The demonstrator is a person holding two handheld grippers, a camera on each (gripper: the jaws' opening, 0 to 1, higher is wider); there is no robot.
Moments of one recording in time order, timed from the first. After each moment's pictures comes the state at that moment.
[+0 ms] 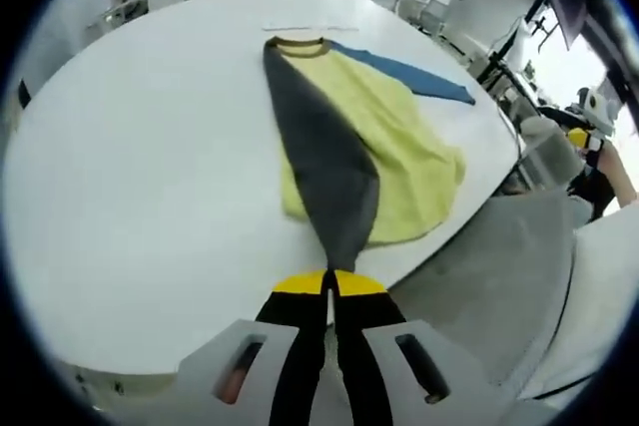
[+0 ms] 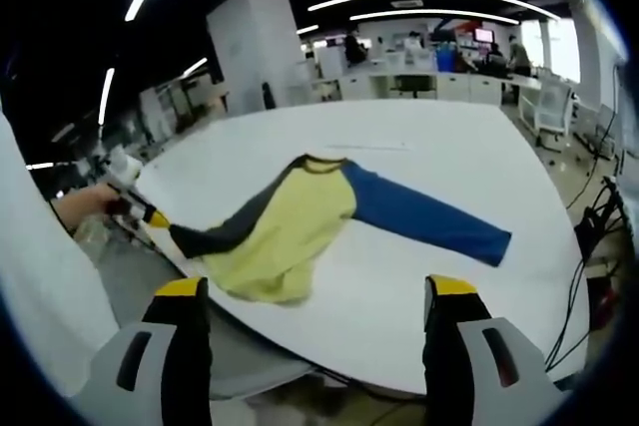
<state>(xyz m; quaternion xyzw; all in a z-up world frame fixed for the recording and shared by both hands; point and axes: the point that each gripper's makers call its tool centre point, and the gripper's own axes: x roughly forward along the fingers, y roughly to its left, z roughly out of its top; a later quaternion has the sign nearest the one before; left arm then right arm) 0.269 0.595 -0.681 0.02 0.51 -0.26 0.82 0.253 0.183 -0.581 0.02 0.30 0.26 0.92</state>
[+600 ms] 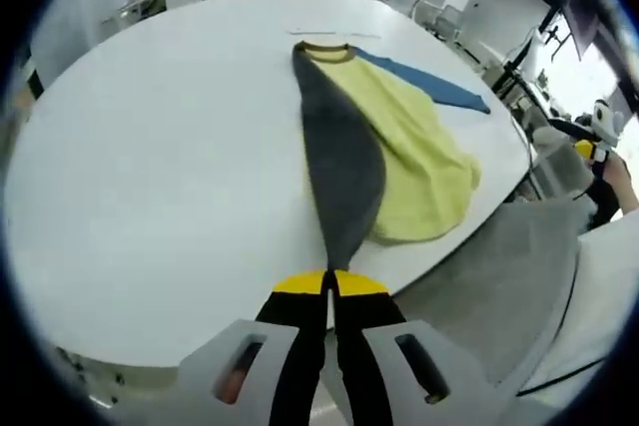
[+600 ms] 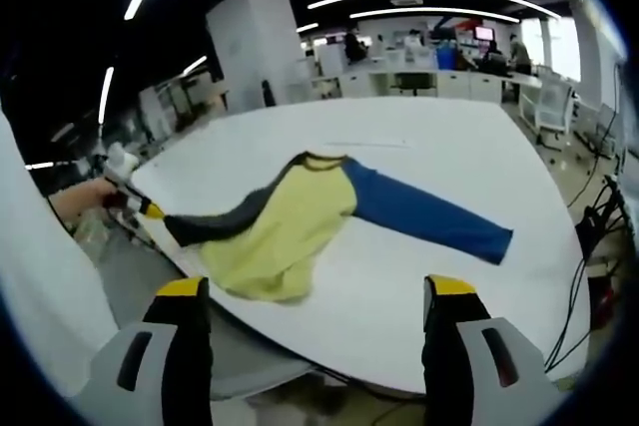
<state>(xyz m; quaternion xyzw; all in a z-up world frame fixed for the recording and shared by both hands) 0.276 0.627 -0.671 0.02 0.50 -0.23 0.83 0.254 0.184 -0.584 0.02 0.30 0.26 0.92</state>
